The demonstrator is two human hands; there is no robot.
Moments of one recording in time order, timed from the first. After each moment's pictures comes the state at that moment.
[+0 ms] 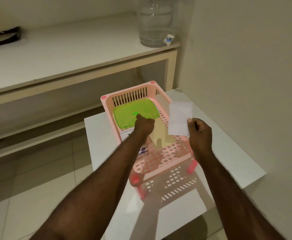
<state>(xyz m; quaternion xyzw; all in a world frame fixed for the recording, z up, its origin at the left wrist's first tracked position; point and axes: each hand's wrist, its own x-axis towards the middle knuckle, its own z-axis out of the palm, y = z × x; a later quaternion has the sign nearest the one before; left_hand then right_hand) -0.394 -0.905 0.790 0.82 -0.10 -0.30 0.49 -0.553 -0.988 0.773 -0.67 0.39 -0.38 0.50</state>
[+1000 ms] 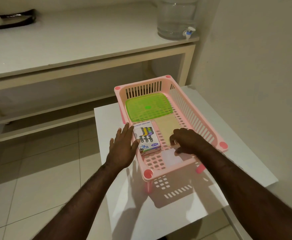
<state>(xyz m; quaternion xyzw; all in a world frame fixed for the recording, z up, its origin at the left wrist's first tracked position) -0.383 -0.752 0.743 0.91 -0.33 -0.13 0.23 -0.497 -0.991 0.740 -0.98 0.09 0.15 0.07</state>
